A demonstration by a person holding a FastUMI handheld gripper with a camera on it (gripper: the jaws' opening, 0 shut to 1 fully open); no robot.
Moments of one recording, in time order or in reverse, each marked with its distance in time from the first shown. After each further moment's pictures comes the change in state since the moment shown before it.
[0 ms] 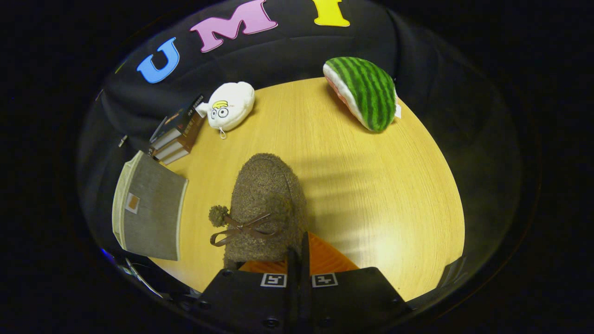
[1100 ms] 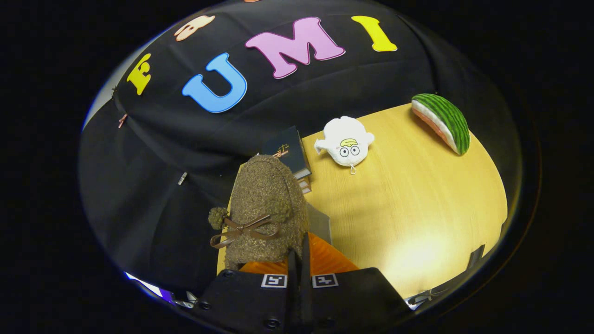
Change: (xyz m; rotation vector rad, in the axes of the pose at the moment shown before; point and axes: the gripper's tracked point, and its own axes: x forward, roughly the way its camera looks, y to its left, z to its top) arm -0.046 0.312 0.057 0.111 -0.120 0.184
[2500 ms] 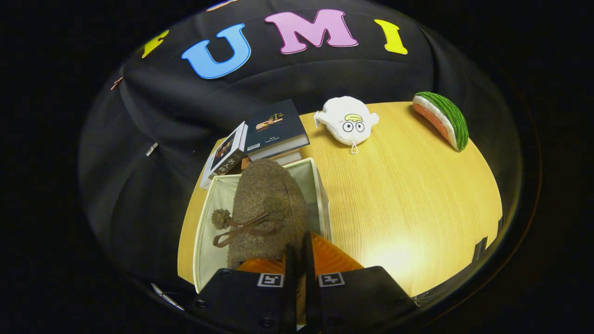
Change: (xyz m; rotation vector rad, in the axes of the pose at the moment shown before) arm 0.059 0.006 -0.078 -0.109 0.015 -0.154
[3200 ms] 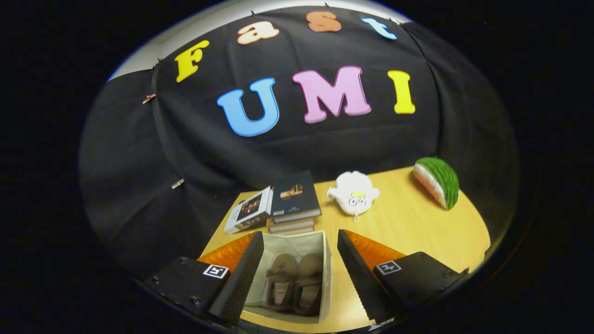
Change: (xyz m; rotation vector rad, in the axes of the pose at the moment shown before) arm -0.150 0.017 0.127 -0.144 -0.521 0.045
